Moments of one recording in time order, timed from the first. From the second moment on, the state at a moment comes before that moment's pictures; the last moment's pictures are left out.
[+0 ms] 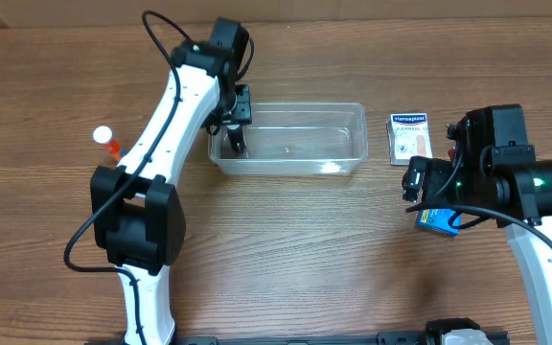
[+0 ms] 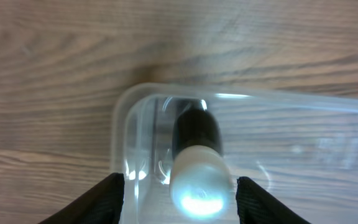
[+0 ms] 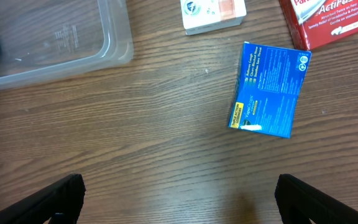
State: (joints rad) left arm -0.30 2.13 1.99 -1.22 -0.07 -0.38; right arm 0.07 1.22 1.30 -1.31 -0.07 0.28
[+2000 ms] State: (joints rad) left arm 0.22 2.06 1.88 -1.30 -0.09 -0.36; right arm 0.07 1.24 1.31 -1.31 -0.07 0.28
